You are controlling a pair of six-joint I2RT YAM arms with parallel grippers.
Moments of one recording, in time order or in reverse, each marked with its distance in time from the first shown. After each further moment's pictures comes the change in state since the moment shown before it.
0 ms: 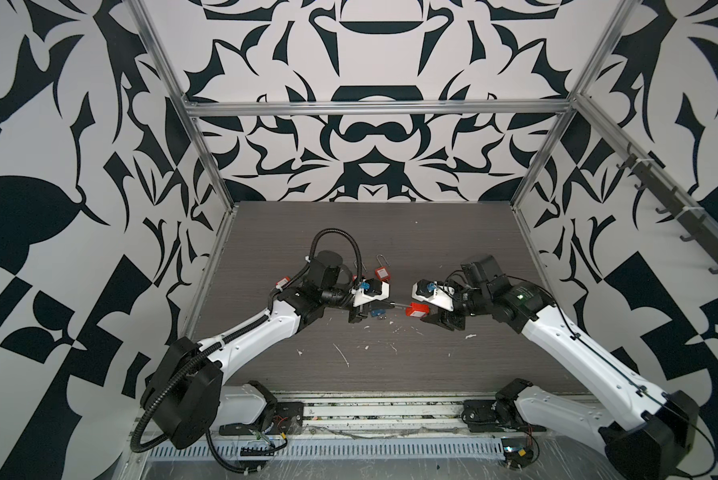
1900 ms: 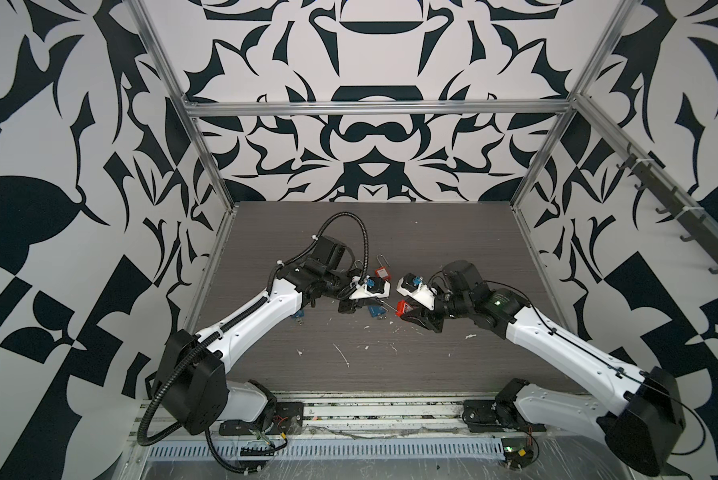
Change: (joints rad) left arm 0.058 0.079 0.268 -0.586 -0.123 0.407; right arm 0.119 0.052 -0.102 0.289 -0.004 0.363
